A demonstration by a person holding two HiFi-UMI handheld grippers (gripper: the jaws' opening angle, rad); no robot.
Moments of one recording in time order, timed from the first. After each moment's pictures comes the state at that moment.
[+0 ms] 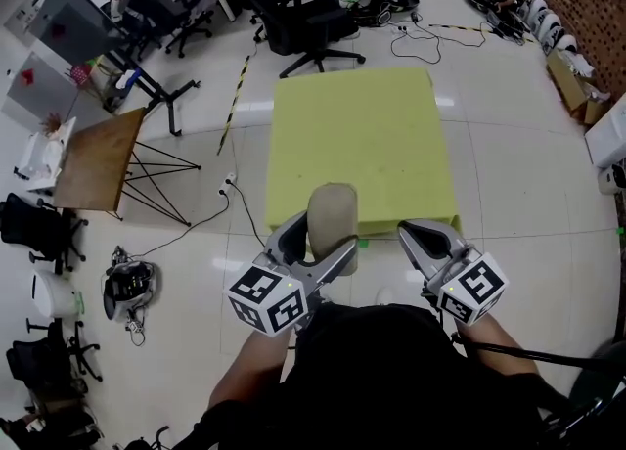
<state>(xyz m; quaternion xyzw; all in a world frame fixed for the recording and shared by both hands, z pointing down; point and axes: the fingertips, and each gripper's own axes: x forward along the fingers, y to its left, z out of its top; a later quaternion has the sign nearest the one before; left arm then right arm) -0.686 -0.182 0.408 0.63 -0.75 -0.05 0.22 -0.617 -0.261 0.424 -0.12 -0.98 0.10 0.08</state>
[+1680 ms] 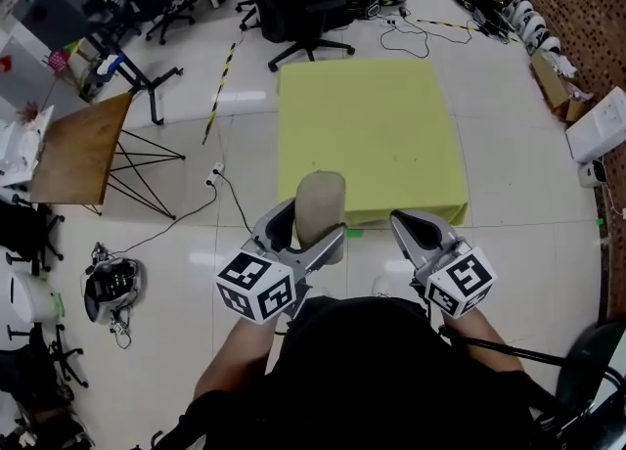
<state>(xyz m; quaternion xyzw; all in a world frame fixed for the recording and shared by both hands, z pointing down) -0.752 -0.095 0.417 0.64 -0.73 -0.06 0.22 -0.674 -0.179 0.428 -0.07 -0.99 0.07 0.12</state>
